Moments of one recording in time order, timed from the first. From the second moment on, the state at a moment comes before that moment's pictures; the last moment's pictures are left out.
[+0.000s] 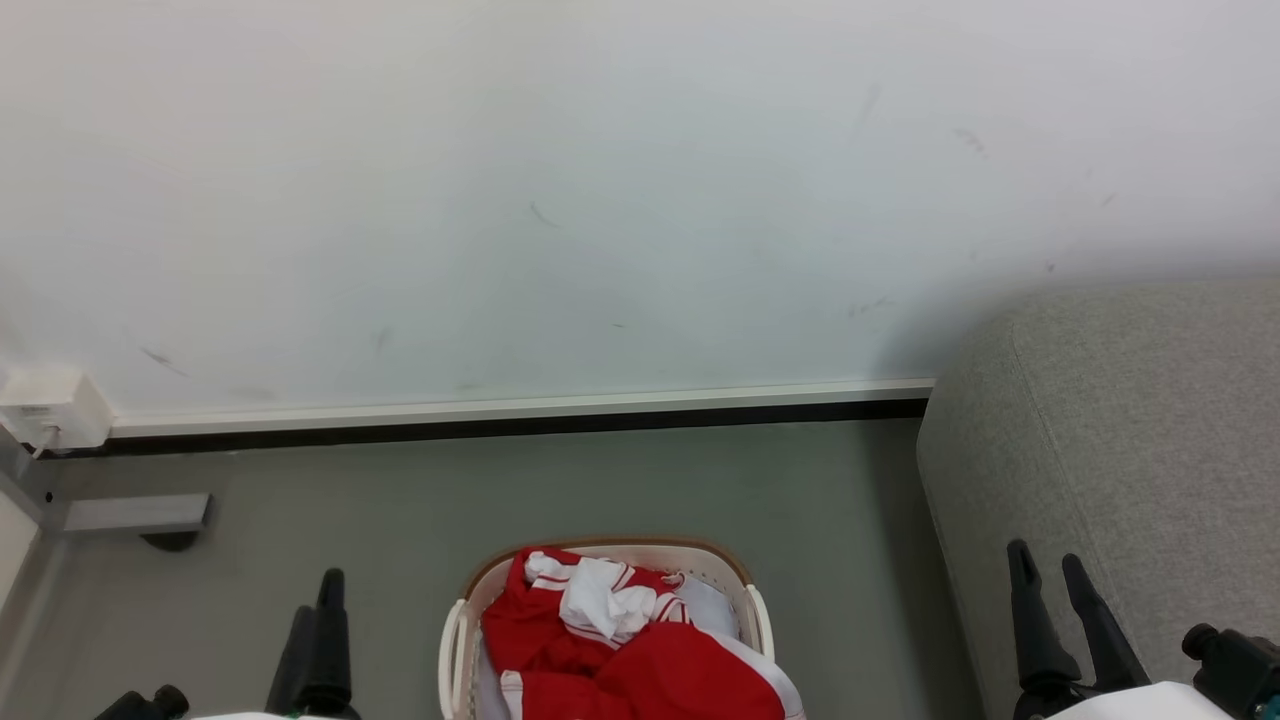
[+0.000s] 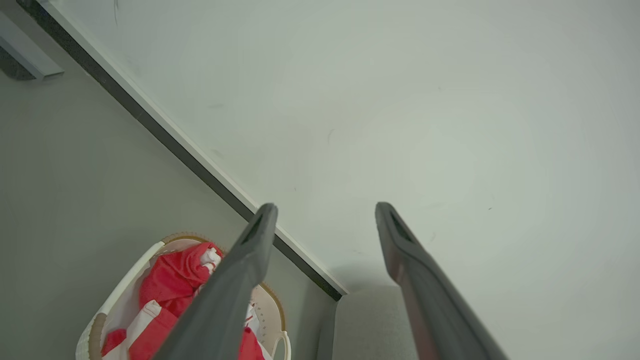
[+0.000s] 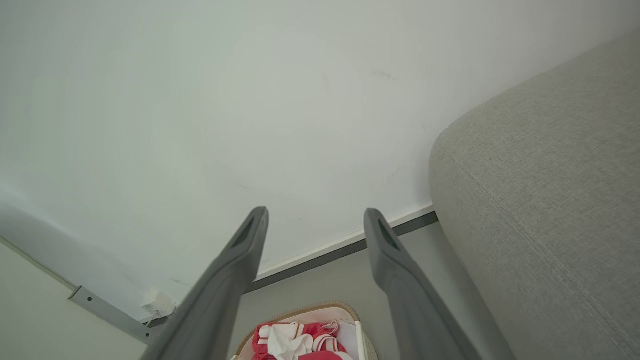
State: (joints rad) left arm -0.02 0.04 0.06 0.23 -0.96 -0.11 -0.09; right arm -0.04 -0.04 0.07 0.19 0.69 0.13 -0.09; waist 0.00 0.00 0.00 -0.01
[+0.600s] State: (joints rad) left arm 0.00 0.04 0.06 0.20 -0.77 -0.11 -0.14; right arm -0.04 -0.04 0.10 0.18 0.48 0.13 -0.14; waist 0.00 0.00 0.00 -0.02
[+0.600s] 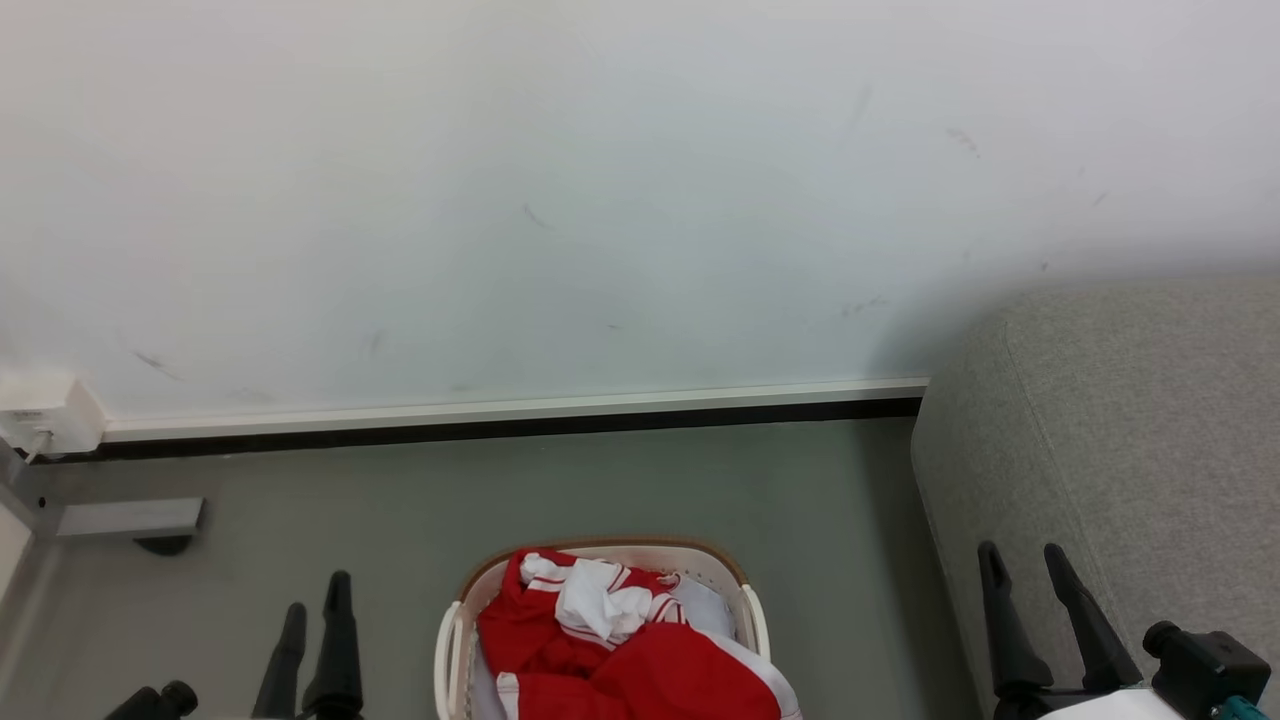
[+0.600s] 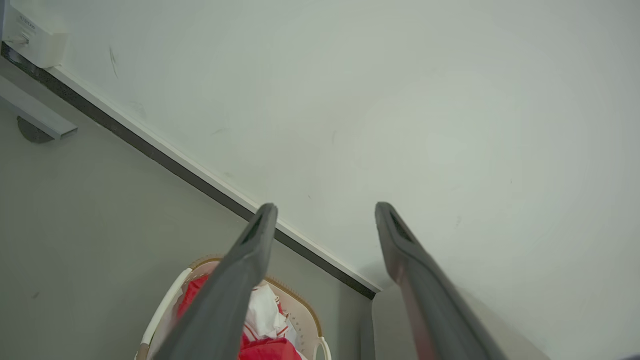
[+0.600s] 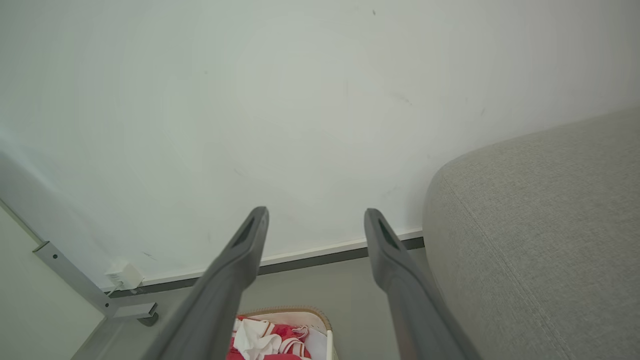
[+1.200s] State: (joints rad) left arm 0.01 0.04 0.05 0.19 -0.61 -0.10 -0.19; right arm -0.04 -0.04 0.11 0.17 0.30 0.13 -0.19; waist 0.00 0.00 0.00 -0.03
